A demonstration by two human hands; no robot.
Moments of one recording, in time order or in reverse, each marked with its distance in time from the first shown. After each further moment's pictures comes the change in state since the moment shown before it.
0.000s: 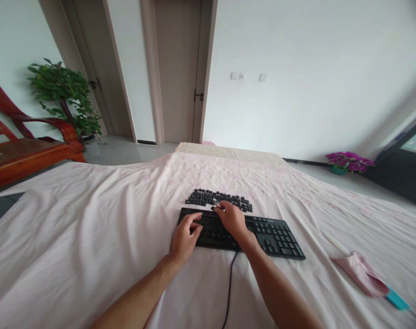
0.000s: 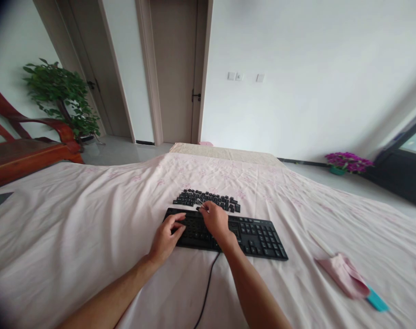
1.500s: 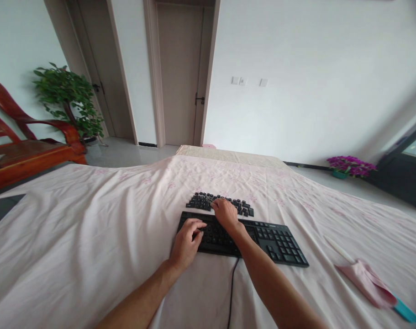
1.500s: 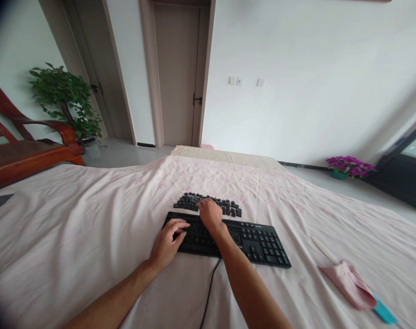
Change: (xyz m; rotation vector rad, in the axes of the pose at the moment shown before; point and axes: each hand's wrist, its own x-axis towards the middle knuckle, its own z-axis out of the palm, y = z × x) left_hand 0.000 0.002 -0.002 0.111 -0.045 0.132; right_hand 0.041 -0.007 0.022 -0.197 -0.071 0.020
